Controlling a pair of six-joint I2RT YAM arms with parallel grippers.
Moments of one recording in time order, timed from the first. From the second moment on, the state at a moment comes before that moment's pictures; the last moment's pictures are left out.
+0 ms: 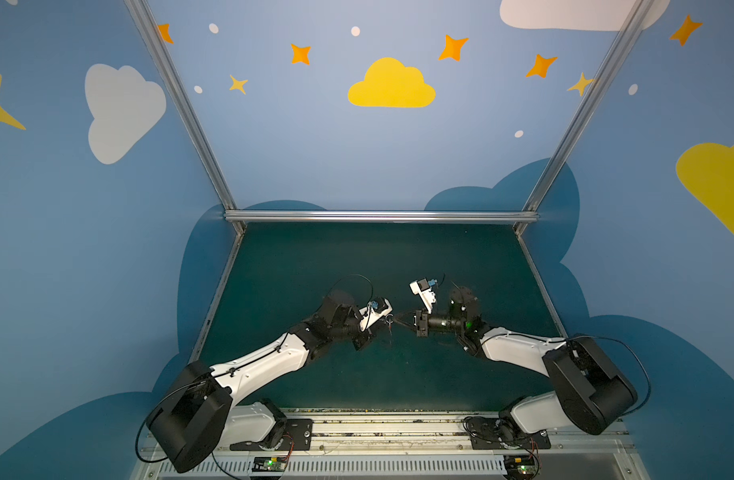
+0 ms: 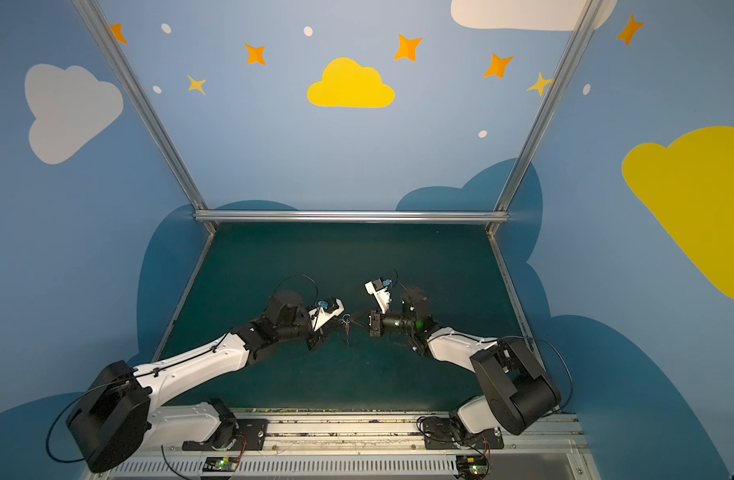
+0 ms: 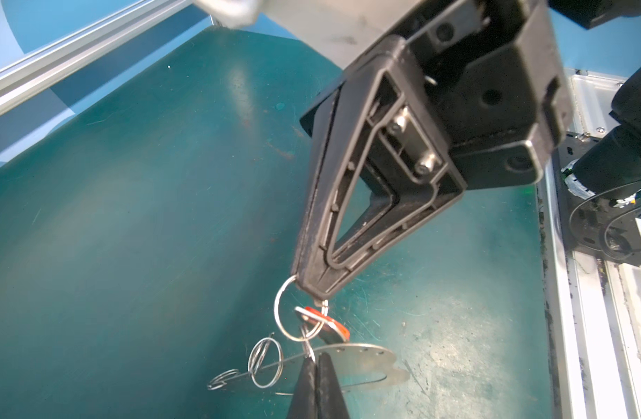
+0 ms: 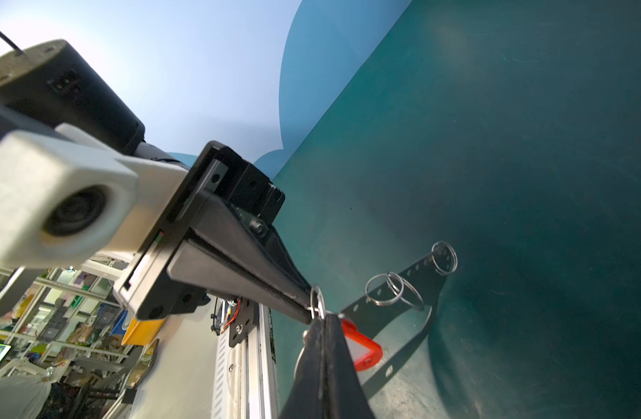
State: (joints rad) left arm -0.69 1.26 0.64 0.05 0.40 0.27; right arm 0.57 1.45 0.54 0.60 -0.83 0.52
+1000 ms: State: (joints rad) left arm -0.69 1.26 0.64 0.07 0.35 0.24; right arm 0.67 1.58 0.39 1.14 -0.58 0.66
